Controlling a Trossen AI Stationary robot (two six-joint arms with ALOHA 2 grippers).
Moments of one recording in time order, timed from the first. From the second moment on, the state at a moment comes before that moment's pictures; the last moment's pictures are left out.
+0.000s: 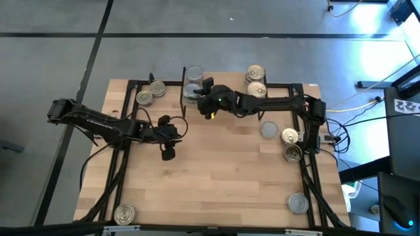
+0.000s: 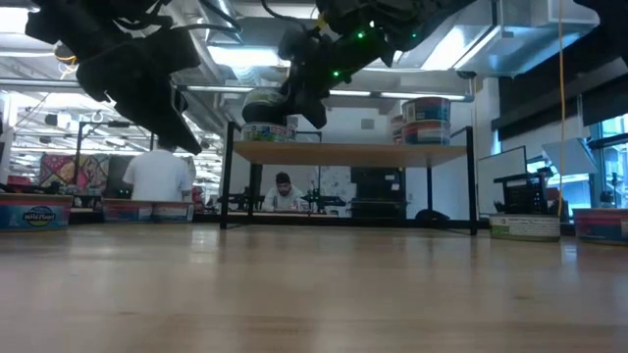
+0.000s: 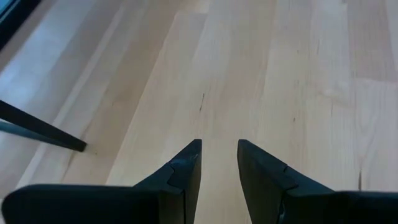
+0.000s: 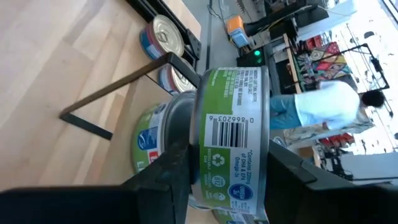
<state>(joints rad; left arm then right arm) -0.13 1.10 0.55 -0.28 -0.33 -0.23 -0.23 1.90 1.45 0.10 0.26 -0.97</state>
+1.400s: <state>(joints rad) -0.13 1.10 0.56 -0.28 -0.33 -0.24 -0.26 1.90 1.52 -0.04 0.26 -0.53</state>
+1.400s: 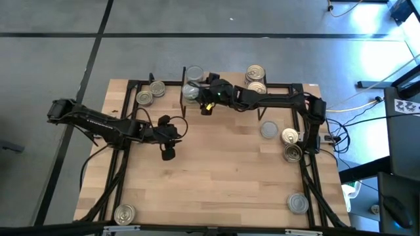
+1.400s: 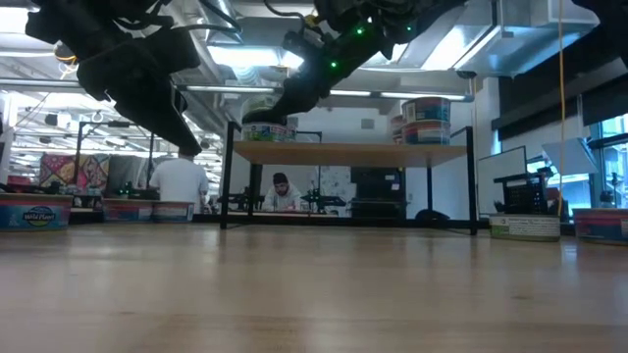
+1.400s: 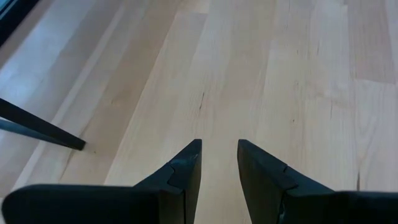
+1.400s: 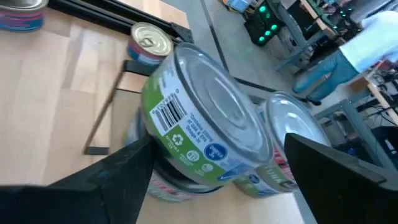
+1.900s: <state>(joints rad) -0.13 1.10 0.56 -0.28 -0.33 -0.24 -0.26 1.90 1.52 -0.07 0.35 -0.49</state>
